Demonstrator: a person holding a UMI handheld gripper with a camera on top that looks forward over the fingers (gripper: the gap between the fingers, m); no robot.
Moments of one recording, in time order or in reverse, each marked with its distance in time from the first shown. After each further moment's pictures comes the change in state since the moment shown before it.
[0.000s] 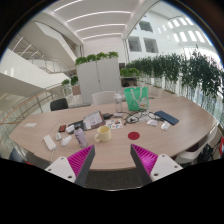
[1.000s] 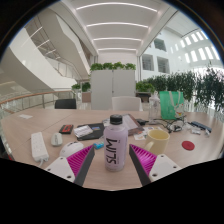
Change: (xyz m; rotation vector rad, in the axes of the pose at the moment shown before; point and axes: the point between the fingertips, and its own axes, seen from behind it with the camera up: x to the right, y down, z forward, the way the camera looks) arm -0.232 0.082 0.331 0.206 -0.049 -0.145
